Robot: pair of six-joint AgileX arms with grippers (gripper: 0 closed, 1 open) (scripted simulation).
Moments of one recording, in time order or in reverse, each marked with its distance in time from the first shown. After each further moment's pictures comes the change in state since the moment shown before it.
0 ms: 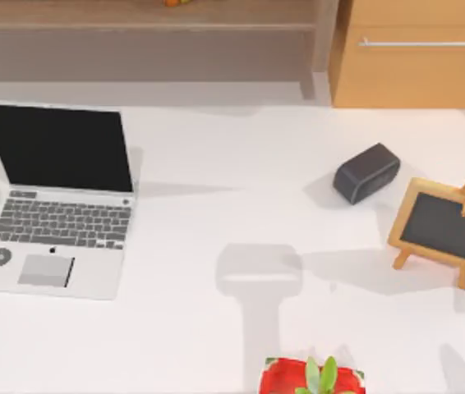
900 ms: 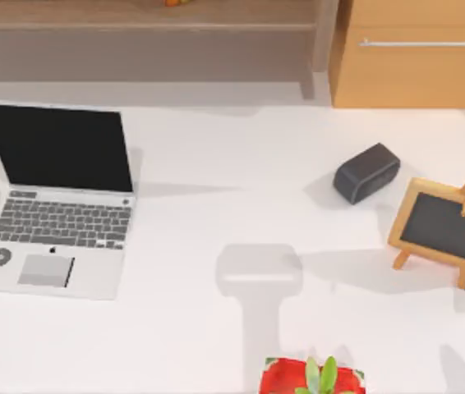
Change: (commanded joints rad) left arm -0.072 0.048 0.029 0.040 -0.071 -0.026; right arm 0.000 0.000 0.000 0.000 0.000 0.000
